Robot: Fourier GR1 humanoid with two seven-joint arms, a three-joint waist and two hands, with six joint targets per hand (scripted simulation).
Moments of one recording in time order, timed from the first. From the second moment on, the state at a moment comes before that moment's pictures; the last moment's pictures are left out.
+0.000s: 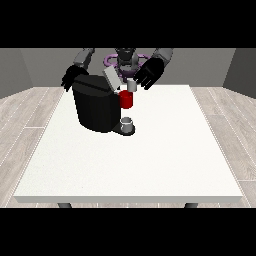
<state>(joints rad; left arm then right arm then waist) -1.13 0.47 0.13 -0.67 -0.62 -0.13 -0.12 -0.33 -0.03 -0.01 -1.37 -0.01 -0.18 -0.05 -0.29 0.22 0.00</state>
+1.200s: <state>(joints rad) -1.16 0.43 0.13 -0.63 -0.65 -0.13 -0.12 -0.32 -0.04 -0.05 -1.38 -0.04 -0.16 -0.06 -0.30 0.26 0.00</state>
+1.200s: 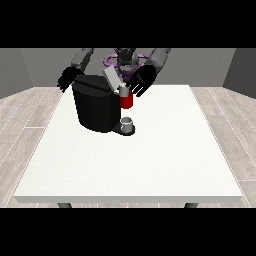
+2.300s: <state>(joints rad) -1.17 0.43 0.11 -0.61 -0.69 -0.15 -0.13 -0.33 -0.05 -0.07 -1.36 -0.04 -0.17 -0.08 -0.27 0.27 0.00</state>
